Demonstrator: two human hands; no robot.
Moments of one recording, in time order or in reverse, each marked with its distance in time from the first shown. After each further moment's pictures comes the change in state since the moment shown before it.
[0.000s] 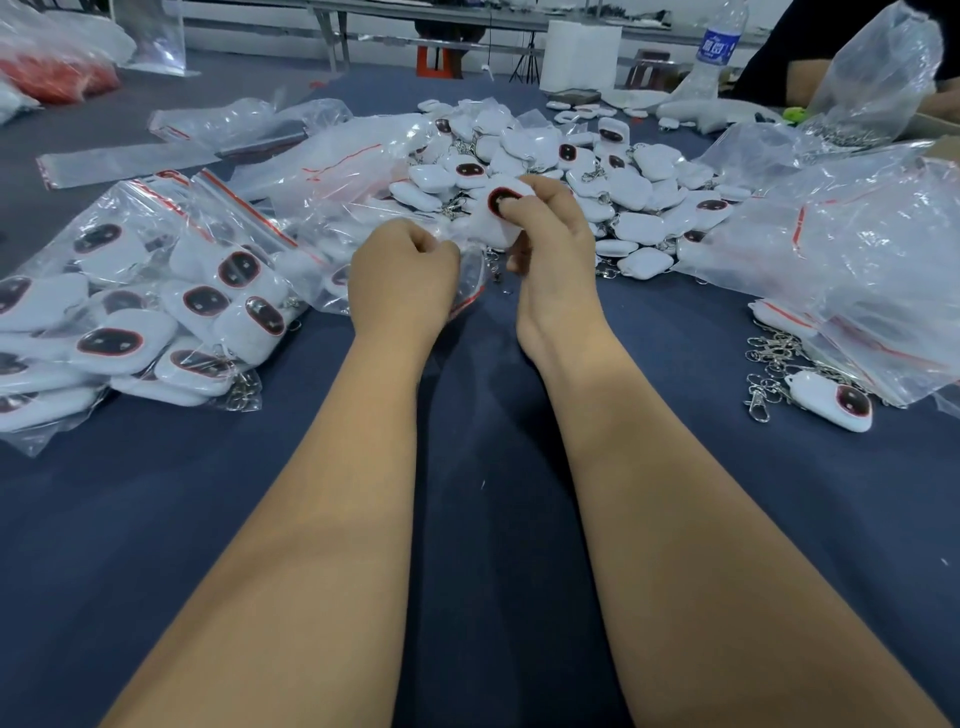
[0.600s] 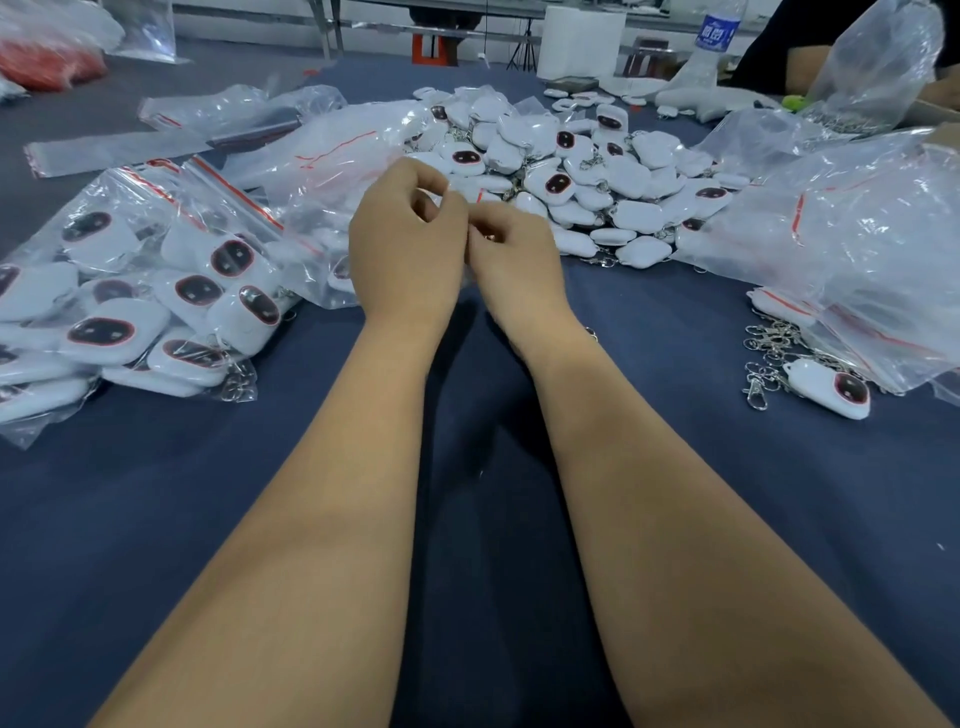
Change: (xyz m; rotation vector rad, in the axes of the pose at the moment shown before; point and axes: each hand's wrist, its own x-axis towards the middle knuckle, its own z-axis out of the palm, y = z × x) left_hand -0.009 0.016 0.000 -0.215 0.129 0.174; right_hand -0.006 0.014 0.004 -0.669 -0.160 -0.141
